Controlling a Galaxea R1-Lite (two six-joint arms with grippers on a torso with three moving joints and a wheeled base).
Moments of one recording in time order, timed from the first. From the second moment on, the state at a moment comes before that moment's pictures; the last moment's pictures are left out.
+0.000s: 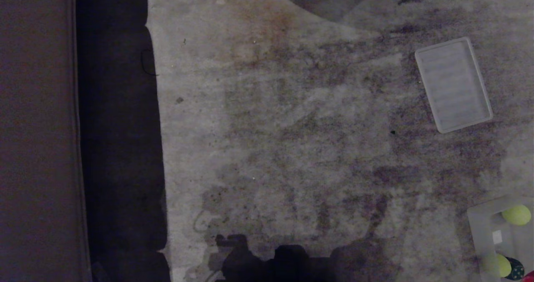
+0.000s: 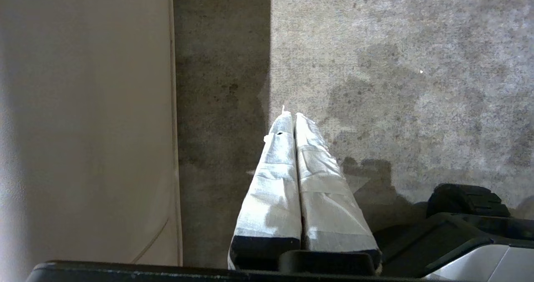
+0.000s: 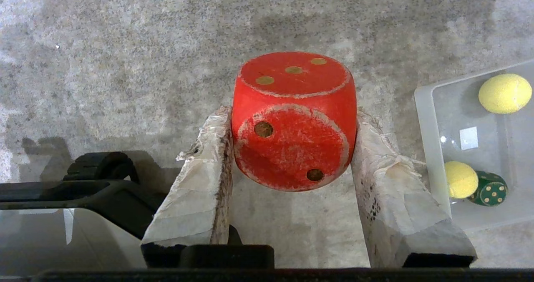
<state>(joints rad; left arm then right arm) 0.00 0.00 0.00 0.00 0.04 -0.04 0.00 0.00 -0.03 0.08 0.00 0.03</state>
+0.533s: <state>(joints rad) 0.00 0.00 0.00 0.00 0.05 -0.04 0.00 0.00 -0.03 0.09 0.00 0.03</state>
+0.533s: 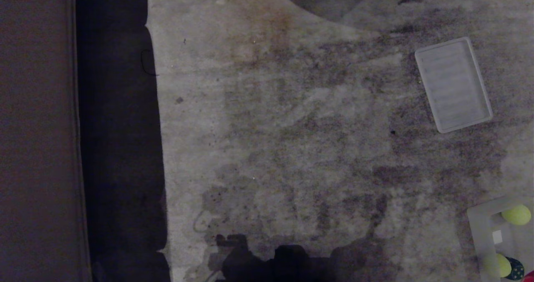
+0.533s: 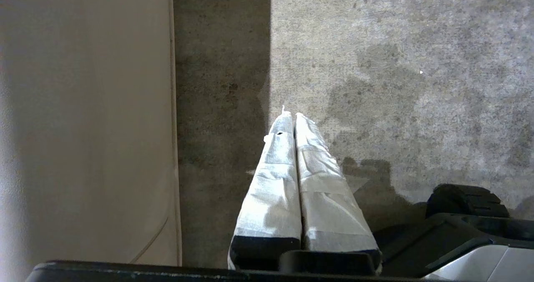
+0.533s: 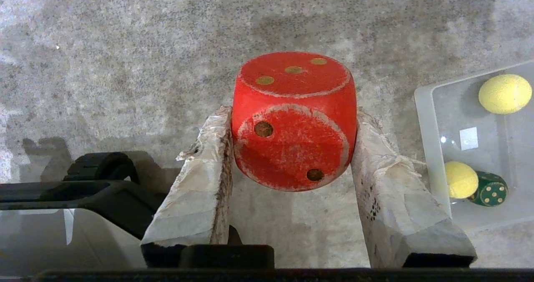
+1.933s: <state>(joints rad) 0.00 0.00 0.00 0.00 0.04 -0.04 0.00 0.00 -0.03 0.09 0.00 0.03</state>
